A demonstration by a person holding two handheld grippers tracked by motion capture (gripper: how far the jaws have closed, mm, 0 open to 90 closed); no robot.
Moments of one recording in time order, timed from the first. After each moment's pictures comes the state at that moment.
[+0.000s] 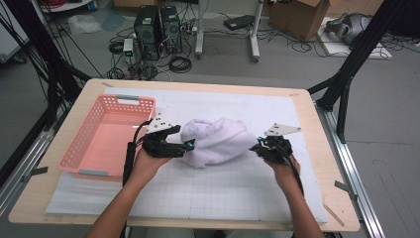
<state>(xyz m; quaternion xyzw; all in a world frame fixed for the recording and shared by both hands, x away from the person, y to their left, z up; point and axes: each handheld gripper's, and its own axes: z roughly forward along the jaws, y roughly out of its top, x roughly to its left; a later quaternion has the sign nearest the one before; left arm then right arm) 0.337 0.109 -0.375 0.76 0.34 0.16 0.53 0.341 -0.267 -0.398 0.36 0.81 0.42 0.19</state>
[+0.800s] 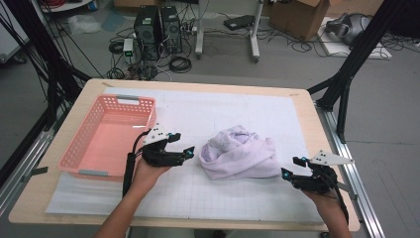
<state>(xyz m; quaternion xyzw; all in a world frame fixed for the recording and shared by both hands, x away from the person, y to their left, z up) 0.321 0.109 -0.399 0.75 0.33 0.15 0.55 0.264 -0.358 -0.406 0.40 0.79 0.43 0.19</state>
